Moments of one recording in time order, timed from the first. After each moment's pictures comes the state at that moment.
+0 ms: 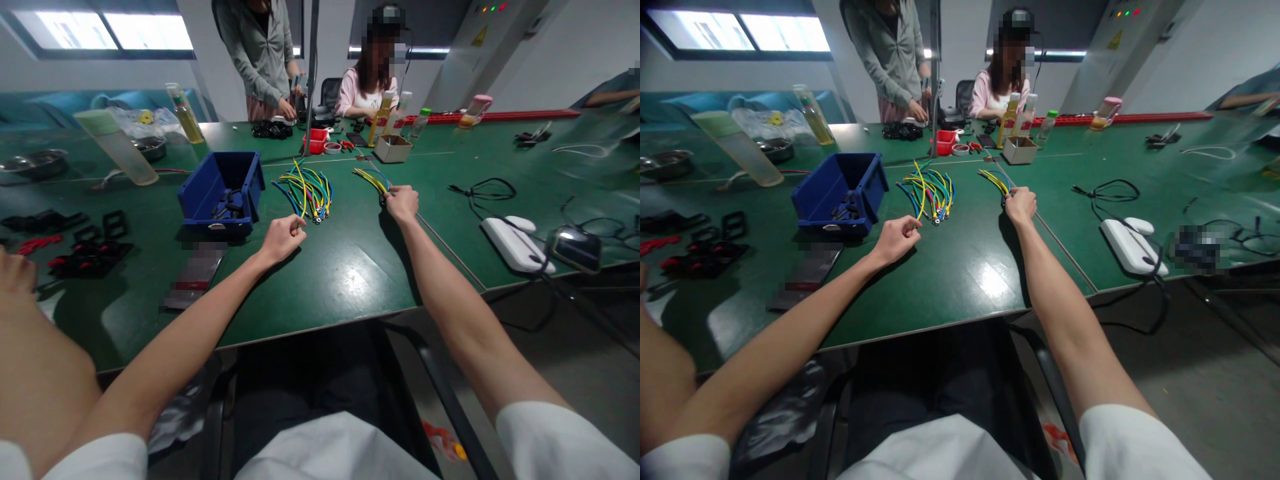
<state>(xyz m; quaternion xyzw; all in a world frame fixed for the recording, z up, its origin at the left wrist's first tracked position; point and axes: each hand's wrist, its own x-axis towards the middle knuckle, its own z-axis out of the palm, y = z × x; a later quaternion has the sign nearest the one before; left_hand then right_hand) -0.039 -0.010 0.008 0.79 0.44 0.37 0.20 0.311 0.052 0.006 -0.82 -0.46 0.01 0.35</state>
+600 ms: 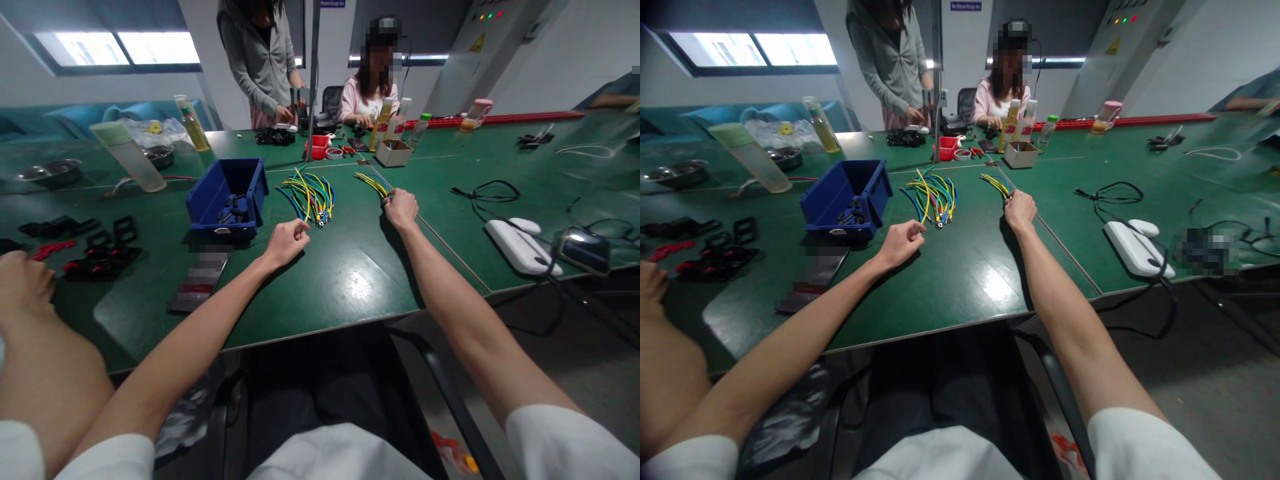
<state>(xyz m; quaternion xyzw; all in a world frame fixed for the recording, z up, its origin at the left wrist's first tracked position) -0.040 -0.008 0.006 0.81 0.43 0.36 0.18 0.298 0.046 0.011 -0.83 -0.50 -0.05 0.26</state>
